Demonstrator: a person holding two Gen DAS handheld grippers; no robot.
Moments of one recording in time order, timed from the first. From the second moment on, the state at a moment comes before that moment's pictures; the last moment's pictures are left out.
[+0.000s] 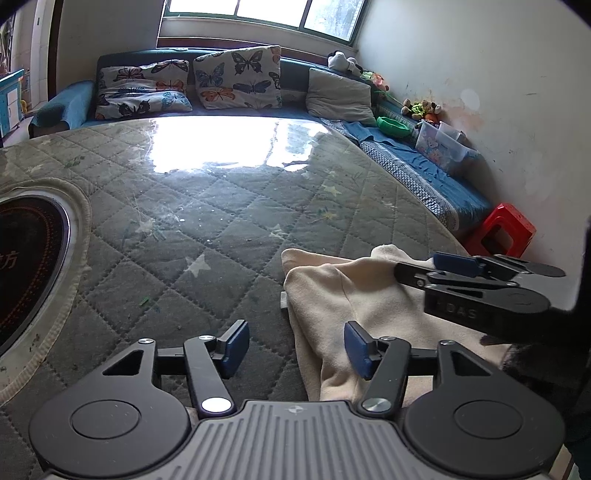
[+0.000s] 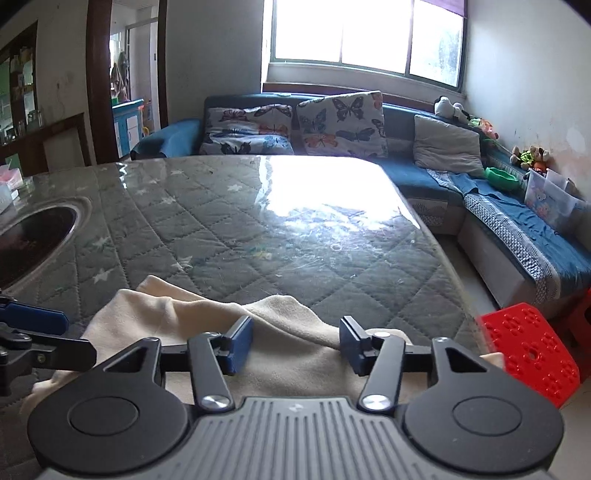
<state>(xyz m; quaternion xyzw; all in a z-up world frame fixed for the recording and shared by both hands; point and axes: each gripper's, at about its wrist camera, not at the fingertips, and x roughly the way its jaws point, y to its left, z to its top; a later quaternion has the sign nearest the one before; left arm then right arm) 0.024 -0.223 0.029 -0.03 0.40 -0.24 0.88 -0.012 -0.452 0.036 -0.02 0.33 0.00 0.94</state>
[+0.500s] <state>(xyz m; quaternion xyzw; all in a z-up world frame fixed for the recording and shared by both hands) -0.027 -0.213 0.037 -0.02 0.37 -0.25 0.90 -0.097 -0.439 0.054 -0.02 0.28 -0.02 0.96</state>
